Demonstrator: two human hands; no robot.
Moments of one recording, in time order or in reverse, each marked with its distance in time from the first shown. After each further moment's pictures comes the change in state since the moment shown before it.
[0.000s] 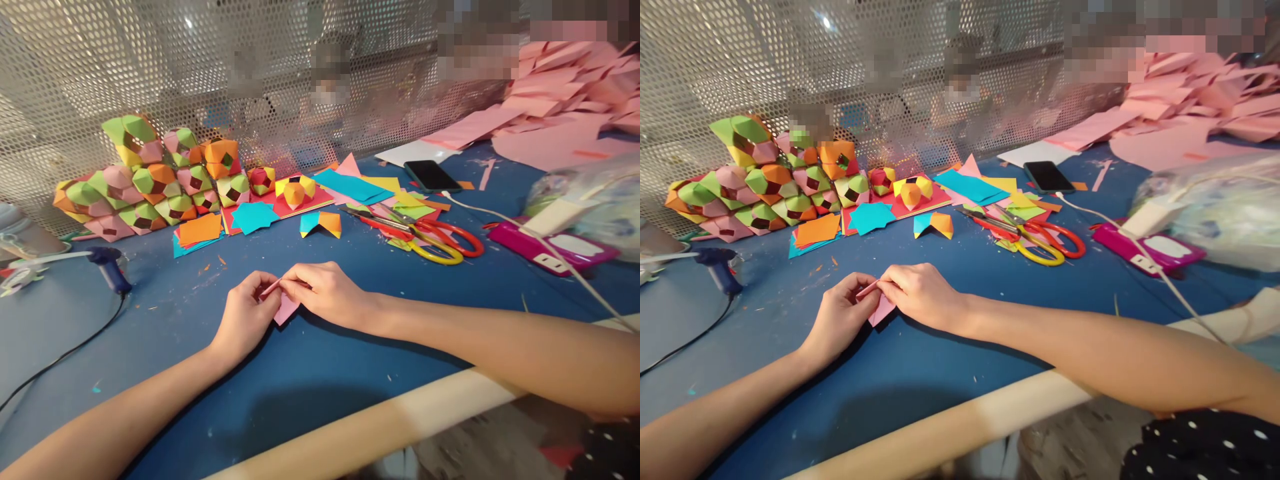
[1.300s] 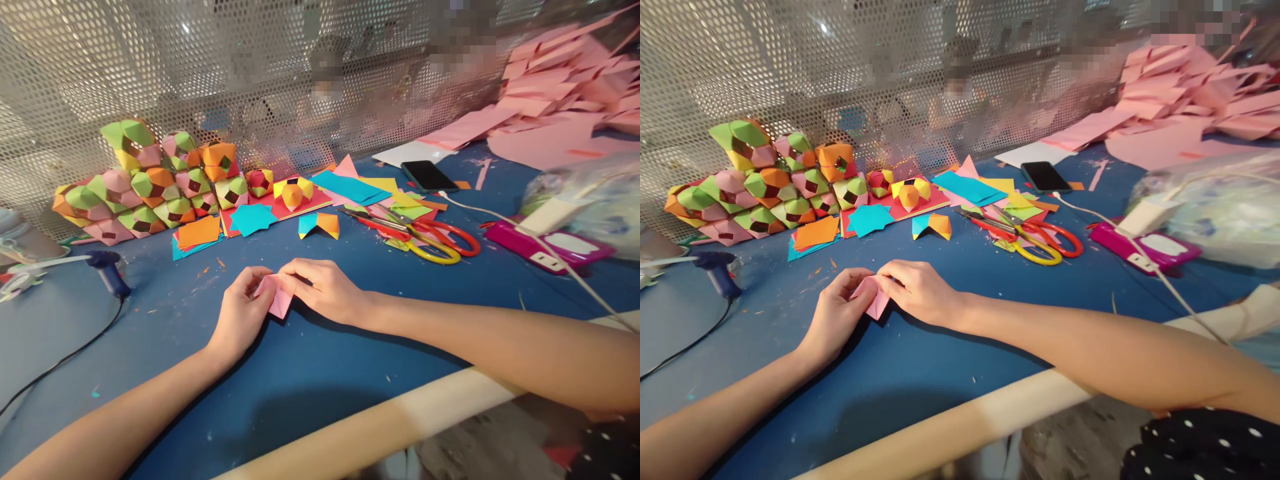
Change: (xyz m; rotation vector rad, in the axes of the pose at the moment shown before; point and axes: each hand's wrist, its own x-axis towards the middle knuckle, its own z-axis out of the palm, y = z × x) left_hand 0.006 -0.005 0.000 -0.088 0.062 0.005; right_hand 0.004 0.001 -0.001 0.128 0.033 0.026
